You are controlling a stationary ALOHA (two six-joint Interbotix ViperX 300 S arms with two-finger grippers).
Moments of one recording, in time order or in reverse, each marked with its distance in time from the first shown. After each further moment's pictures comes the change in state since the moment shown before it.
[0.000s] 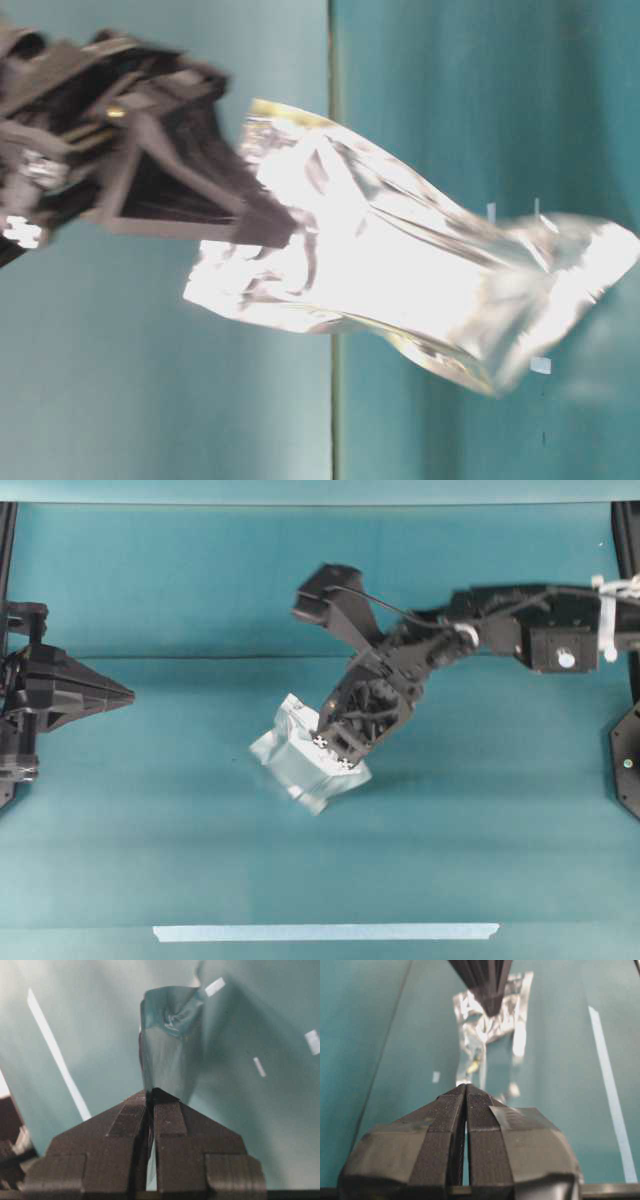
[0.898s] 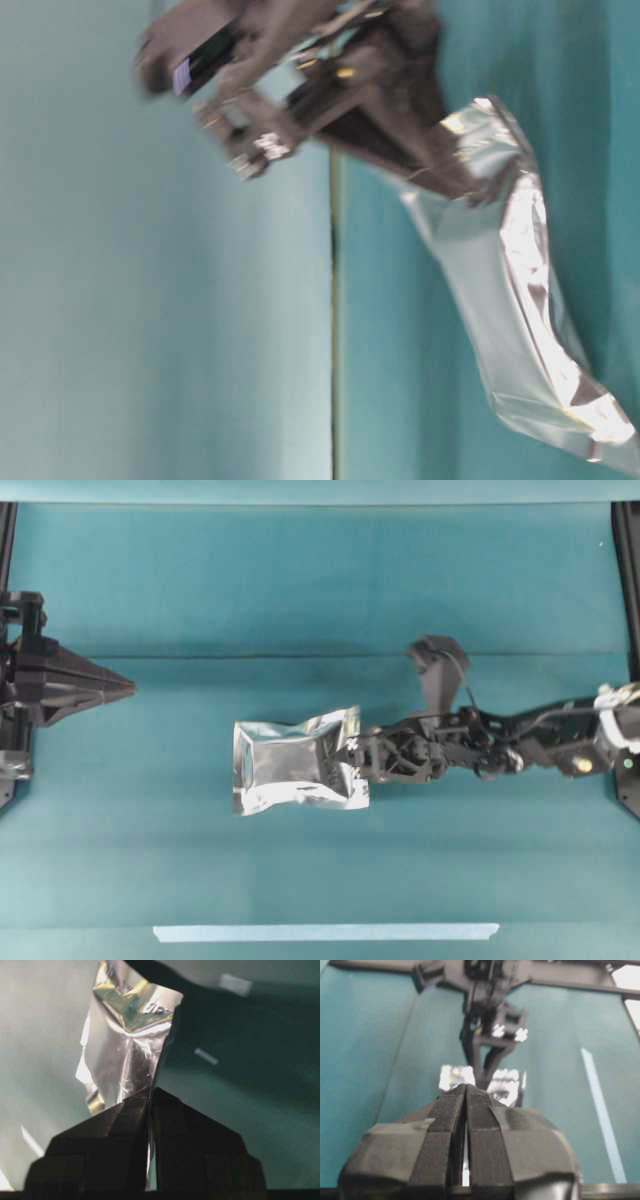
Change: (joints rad) left arm 0.000 0.000 -0.021 0.000 -0.089 0.011; right arm 0.167 0.021 0.446 0.184 -0.822 0.437
